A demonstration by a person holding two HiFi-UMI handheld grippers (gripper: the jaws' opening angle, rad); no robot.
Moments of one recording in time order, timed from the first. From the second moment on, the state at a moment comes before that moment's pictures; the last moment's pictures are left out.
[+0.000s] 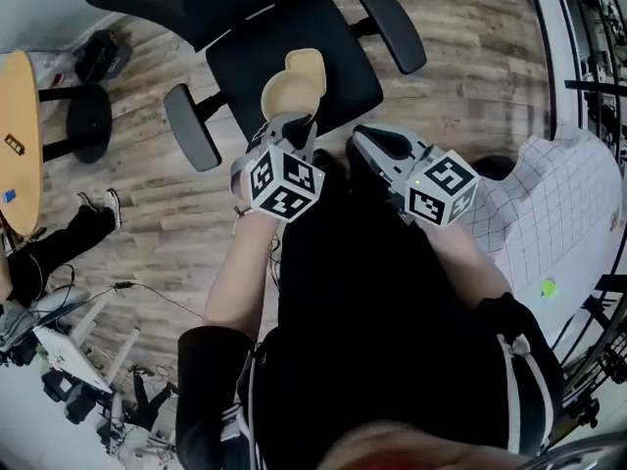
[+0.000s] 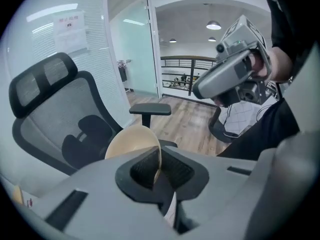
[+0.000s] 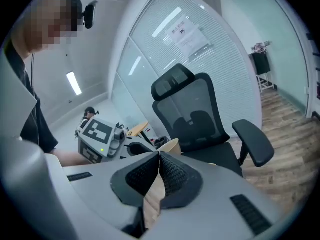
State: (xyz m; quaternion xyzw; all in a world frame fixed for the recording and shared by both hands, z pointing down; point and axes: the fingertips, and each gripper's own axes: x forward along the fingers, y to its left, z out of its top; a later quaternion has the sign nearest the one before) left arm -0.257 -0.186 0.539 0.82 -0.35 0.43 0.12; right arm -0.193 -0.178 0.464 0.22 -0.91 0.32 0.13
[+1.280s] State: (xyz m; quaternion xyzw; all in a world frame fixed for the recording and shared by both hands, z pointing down) left arm 0.020 0.000 0.417 0.89 -0.11 0.44 -0.09; right arm 0.082 0.040 0.369 0.48 -0.84 0.26 0.02
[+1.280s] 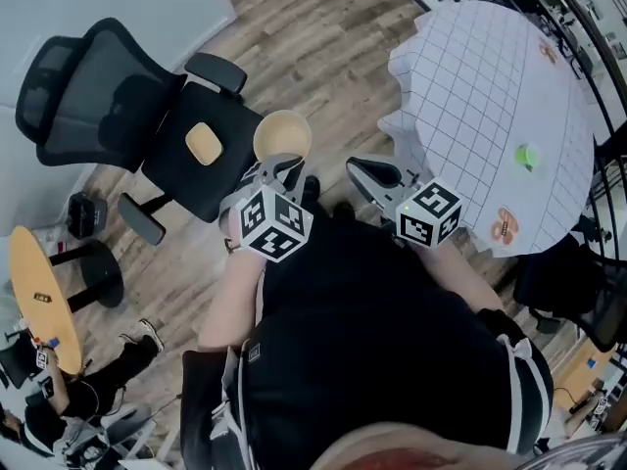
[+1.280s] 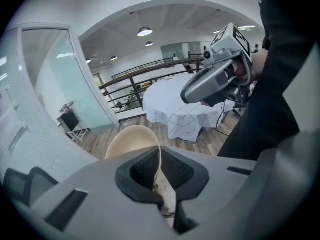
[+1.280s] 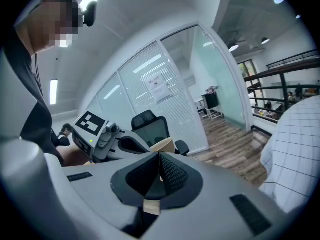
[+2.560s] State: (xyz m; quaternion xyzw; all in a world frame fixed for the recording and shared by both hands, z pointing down) left arm 0.331 0.148 0.403 0.78 0.42 0.29 -0.37; right arm 0.334 0.236 0.349 0.89 -0.40 0.18 -0.15
